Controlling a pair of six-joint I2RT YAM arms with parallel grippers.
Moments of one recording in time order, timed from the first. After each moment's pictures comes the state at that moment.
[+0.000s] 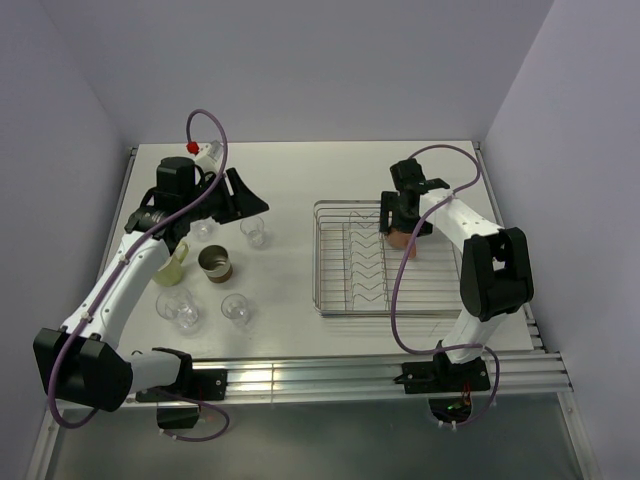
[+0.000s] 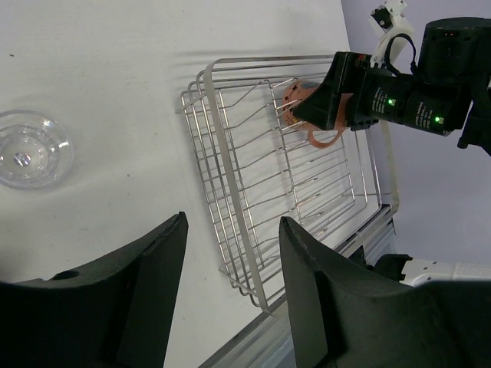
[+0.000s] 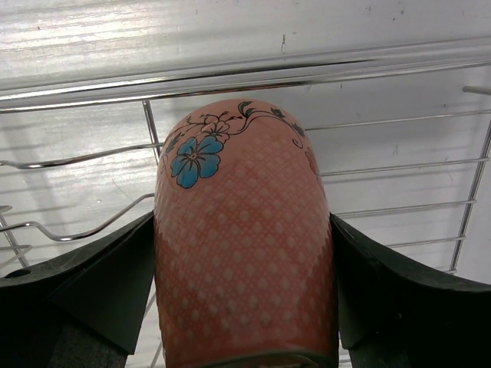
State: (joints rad) left arm -0.25 1.24 1.13 -0.41 0.51 -0.56; right arm 0.24 1.71 1.24 -0.70 0.19 0.31
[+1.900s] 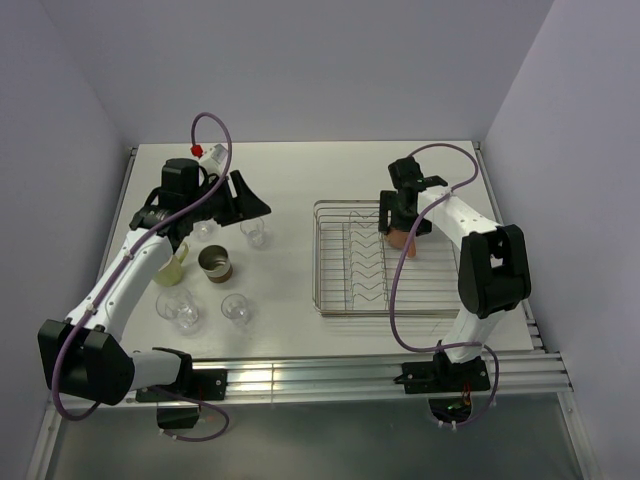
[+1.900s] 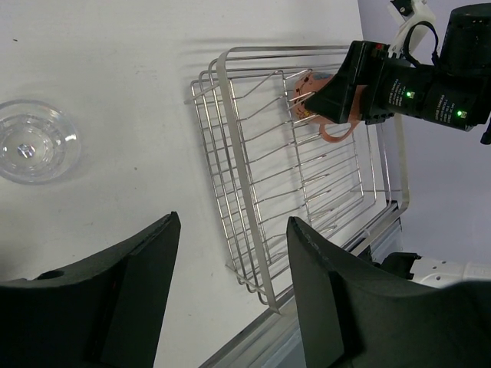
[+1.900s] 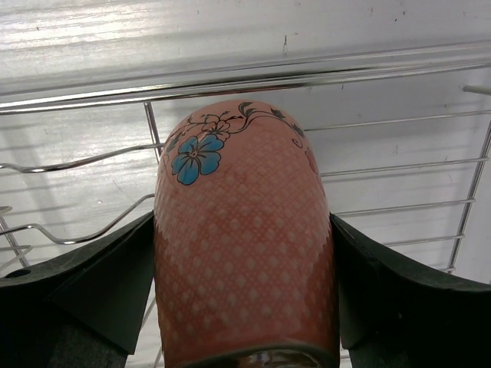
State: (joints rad) left arm -0.25 1.27 1.12 -0.41 0.51 -0.55; right arm 0.24 1.73 1.27 -0.73 0.20 0.31
